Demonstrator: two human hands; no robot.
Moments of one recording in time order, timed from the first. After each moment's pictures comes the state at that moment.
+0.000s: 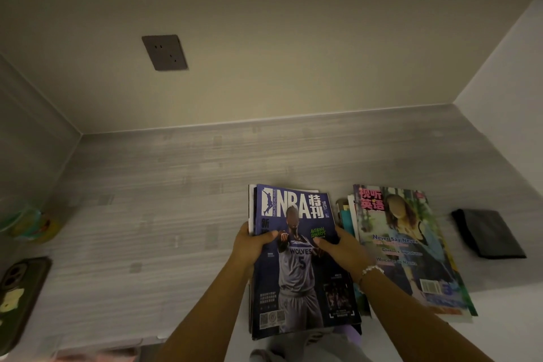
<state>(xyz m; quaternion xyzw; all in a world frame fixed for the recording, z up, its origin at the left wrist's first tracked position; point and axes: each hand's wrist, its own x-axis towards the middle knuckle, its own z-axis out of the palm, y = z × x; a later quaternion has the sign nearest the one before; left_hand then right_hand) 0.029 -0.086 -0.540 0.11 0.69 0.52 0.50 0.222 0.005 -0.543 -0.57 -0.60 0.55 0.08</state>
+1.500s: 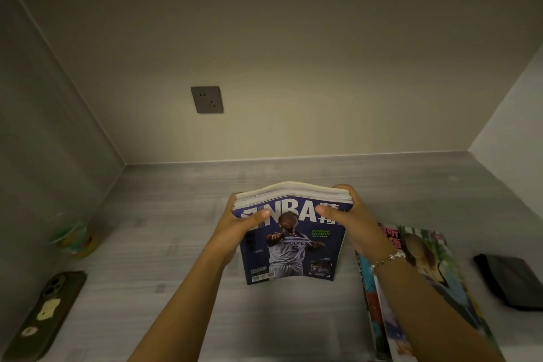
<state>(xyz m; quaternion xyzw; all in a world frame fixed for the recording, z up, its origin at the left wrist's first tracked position) -0.031 -0.108 -0.411 0.28 0.62 0.61 0.40 0.172 0.025 -0.404 -0.36 -0.58 0.66 0.31</state>
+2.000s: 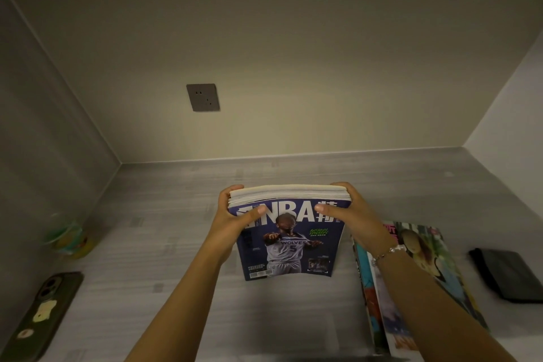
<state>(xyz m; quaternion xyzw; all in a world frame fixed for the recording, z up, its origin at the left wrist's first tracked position) -0.030 -0.107 -0.412 0.26 0.62 0.63 0.38 0.175 0.029 -0.404 -0.38 -0.61 0.63 0.28</state>
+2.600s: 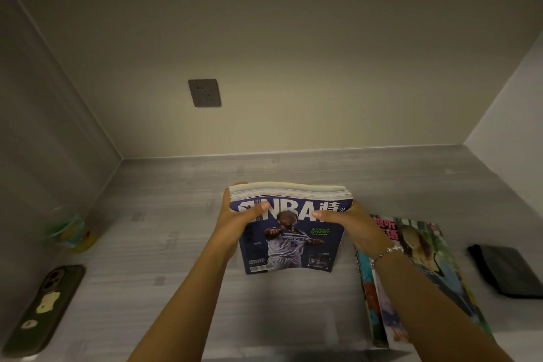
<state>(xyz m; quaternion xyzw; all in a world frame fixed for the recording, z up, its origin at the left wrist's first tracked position) -0.024 -0.105 -0.417 0.23 0.62 0.64 0.38 0.175 0.025 -0.423 -0.38 -0.58 0.67 0.25</state>
